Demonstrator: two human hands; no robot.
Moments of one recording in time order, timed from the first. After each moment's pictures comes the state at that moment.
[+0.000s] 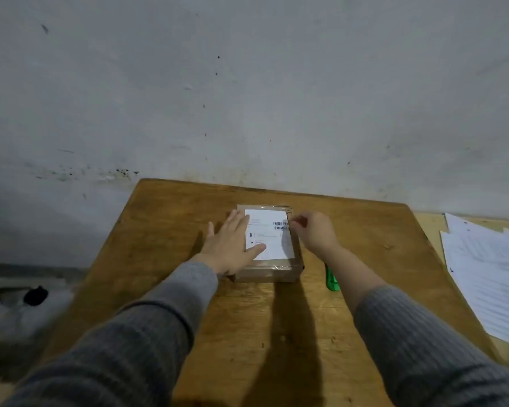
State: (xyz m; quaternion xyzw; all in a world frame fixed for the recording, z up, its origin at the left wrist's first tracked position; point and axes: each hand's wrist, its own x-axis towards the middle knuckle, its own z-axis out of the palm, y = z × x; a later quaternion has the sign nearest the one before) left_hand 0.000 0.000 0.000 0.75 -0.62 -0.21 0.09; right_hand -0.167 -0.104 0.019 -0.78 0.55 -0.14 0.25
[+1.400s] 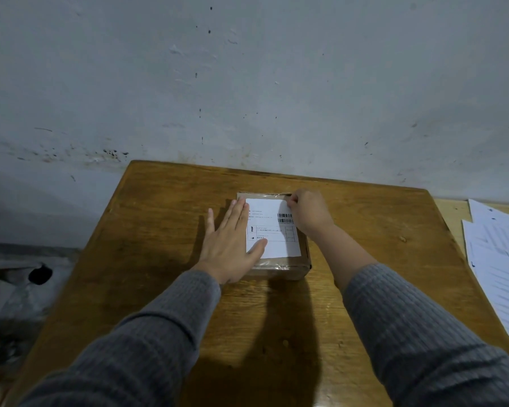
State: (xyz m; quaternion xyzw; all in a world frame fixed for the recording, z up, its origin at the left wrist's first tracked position) left_hand 0.000 -0.012 -0.040 0.77 -0.63 -0.09 0.10; right_hand -0.132 -0.144 0.001 -0.80 0.56 -0.09 0.20
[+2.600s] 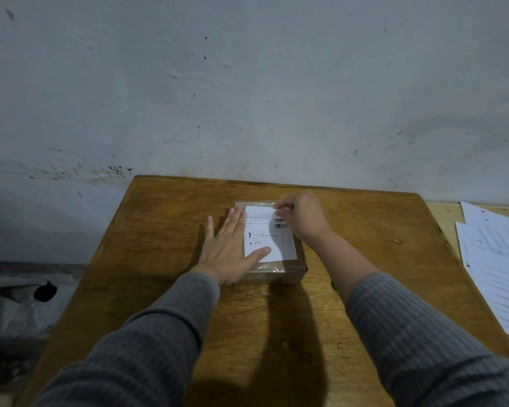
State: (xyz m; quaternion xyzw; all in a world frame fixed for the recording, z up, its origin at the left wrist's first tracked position) left_hand 0.001 -0.012 -0.031 0.76 -0.63 -0.12 0.08; right_hand -0.137 -0.128 0.016 -0.82 0.50 -0.17 0.23
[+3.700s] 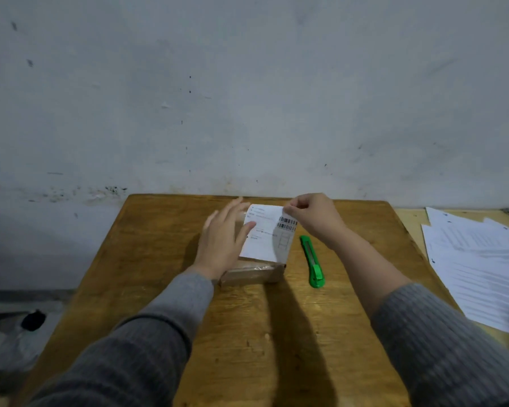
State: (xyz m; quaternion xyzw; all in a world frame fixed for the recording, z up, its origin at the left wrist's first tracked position) left_hand -0.032 0.000 0.025 0.71 -0.60 -0.08 0.36; right_hand -0.198 -0.083 0.097 -0.73 0.54 -0.23 0.35
